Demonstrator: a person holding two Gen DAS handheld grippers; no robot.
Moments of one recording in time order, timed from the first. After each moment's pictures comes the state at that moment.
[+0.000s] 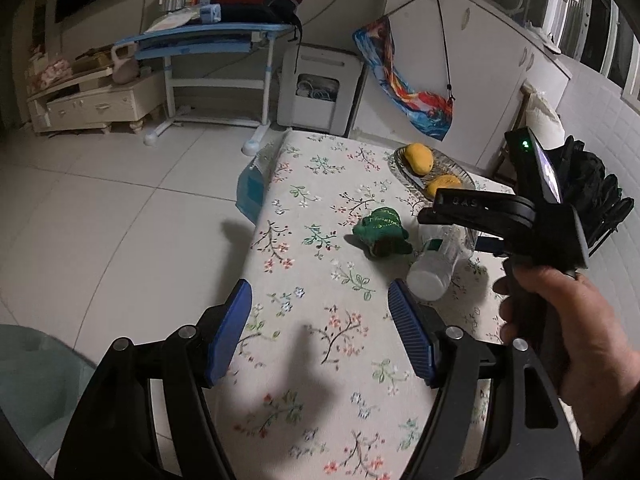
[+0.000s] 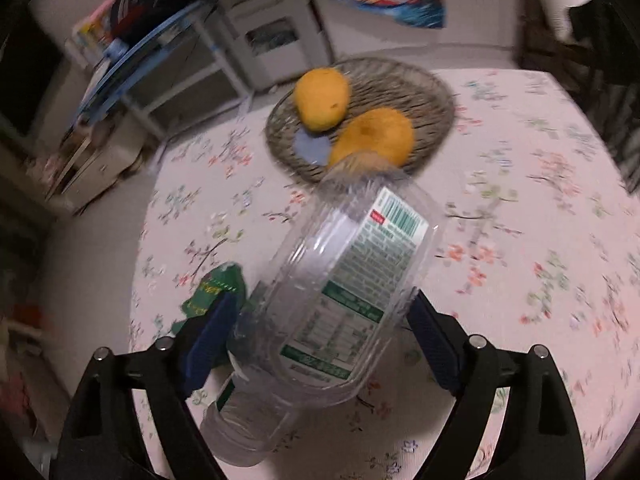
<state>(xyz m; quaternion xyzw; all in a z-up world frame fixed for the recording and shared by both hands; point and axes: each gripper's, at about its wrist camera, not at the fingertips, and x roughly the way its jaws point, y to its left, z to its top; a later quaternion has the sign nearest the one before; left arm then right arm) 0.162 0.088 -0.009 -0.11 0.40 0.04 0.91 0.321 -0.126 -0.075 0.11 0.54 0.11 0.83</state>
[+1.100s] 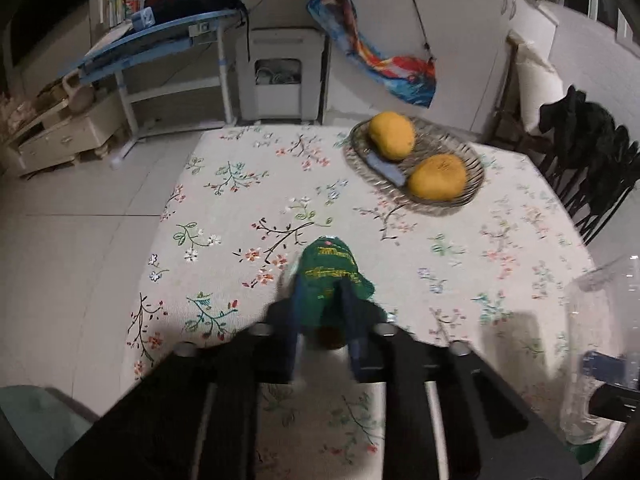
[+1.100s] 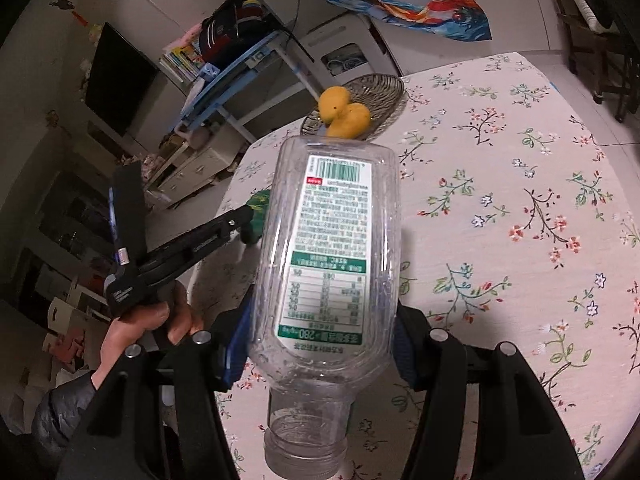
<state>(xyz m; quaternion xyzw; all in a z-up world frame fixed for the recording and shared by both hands) 0.286 0.015 -0.058 -0.04 0.42 0.01 0.91 0.208 -0.248 -0.059 0.18 0.46 0.27 0.83</state>
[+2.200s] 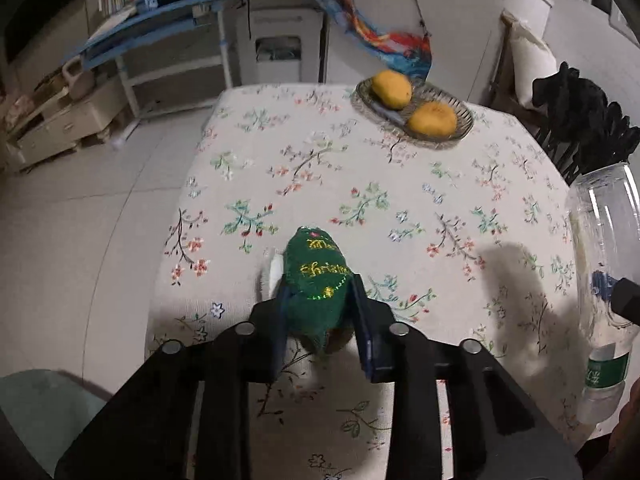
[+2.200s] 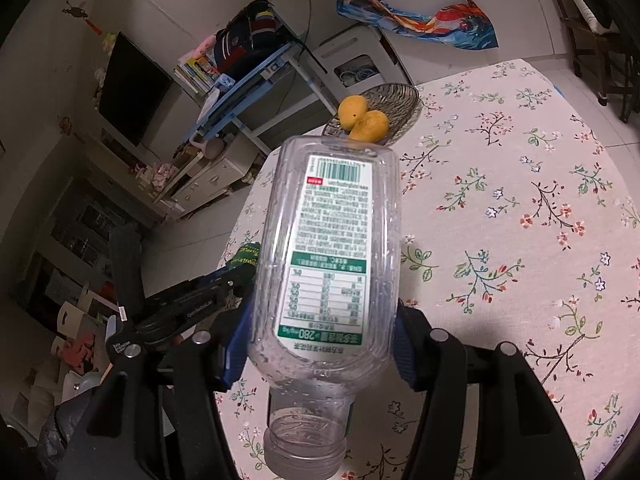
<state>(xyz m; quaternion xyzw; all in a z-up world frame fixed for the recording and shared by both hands) 0.225 0.029 -0.064 -0.03 0.45 0.00 0.89 0.198 -0.244 -0.058 0.20 0.44 0.28 0.83</state>
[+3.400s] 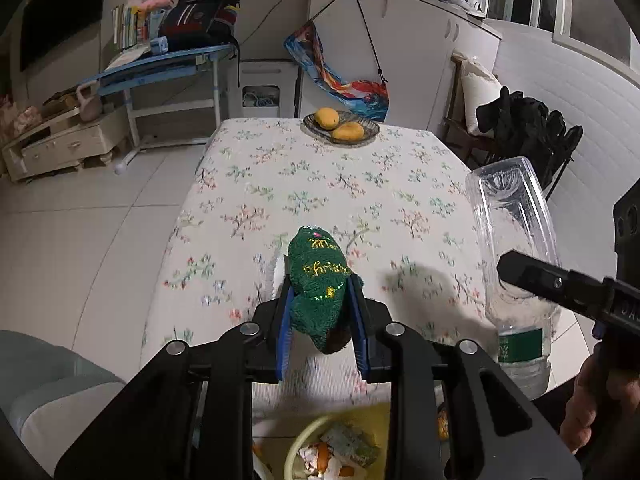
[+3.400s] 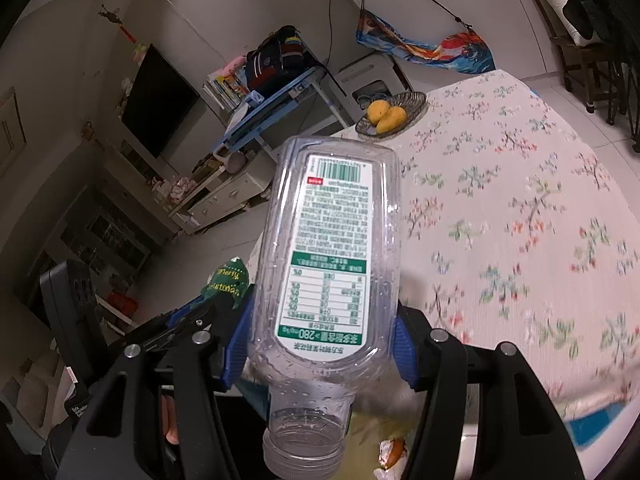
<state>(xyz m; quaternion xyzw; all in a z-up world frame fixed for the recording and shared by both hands) 0.011 -0.010 -0.017 -0.04 0.37 -0.03 0.93 0.061 -0.248 -0.048 0.21 0.38 0.29 0.85</state>
